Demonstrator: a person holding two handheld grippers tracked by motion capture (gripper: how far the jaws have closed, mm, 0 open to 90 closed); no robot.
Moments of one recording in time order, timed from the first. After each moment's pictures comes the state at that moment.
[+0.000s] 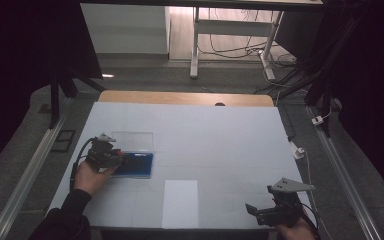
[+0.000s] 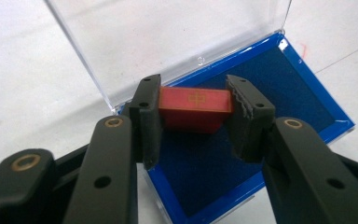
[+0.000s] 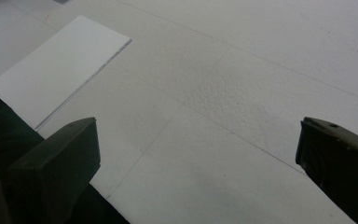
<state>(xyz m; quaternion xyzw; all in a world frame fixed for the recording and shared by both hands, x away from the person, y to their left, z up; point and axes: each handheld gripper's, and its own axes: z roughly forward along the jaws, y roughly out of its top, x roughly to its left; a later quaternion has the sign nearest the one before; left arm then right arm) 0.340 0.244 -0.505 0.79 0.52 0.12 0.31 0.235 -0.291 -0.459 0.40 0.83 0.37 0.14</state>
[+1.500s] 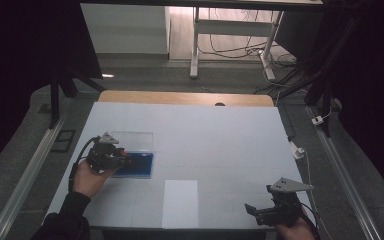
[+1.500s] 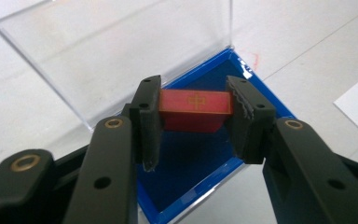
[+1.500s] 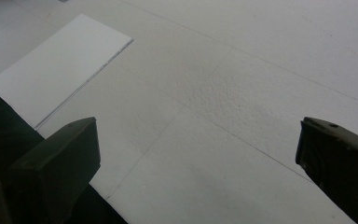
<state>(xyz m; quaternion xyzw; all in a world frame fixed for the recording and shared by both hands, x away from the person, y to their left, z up) 0.323 0.228 -0.479 0.82 0.46 0.15 0.32 0.235 -0.290 -0.459 0.40 0.83 0.37 0.14</state>
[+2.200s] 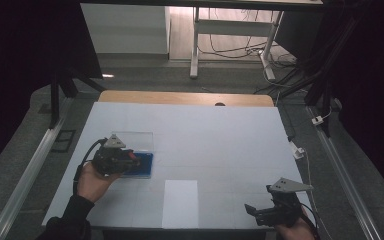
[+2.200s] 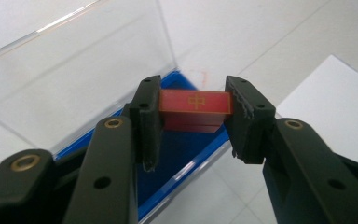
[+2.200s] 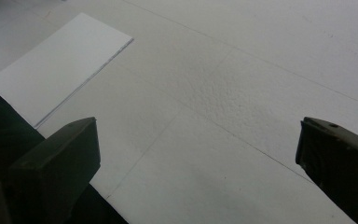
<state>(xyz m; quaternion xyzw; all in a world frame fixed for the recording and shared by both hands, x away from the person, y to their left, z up) 0.306 0.202 -0.462 0.83 0.41 0.14 0.35 0.235 -0.289 -0.459 0.40 0.83 0.37 0.14</state>
